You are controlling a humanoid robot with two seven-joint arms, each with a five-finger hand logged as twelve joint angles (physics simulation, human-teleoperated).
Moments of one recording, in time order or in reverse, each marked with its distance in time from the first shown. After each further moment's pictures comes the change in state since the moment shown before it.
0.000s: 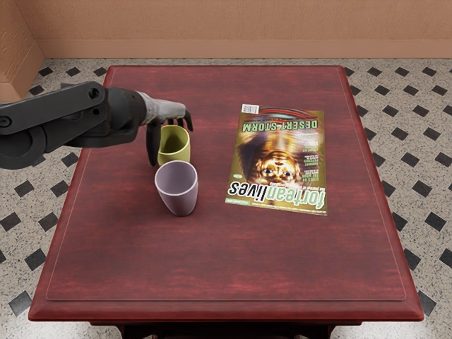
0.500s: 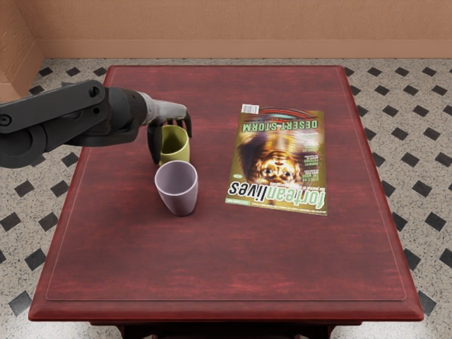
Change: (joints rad) left arm -0.003 -0.002 -0.001 0.002 -0.011 -0.012 0.000; right arm 0.003 0.000 0.000 -0.001 0.000 0.000 0.000
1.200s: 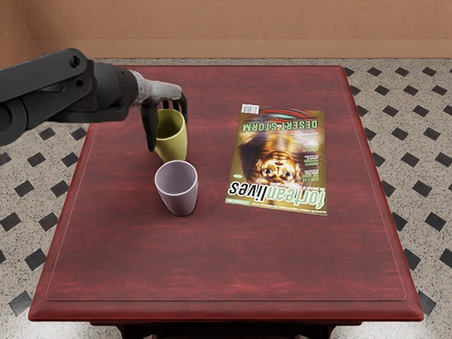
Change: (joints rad) left arm -0.072 0.046 -0.022 -0.002 -0.073 -0.036 0.000; right arm 0.000 0.000 0.000 0.000 0.000 0.000 0.000
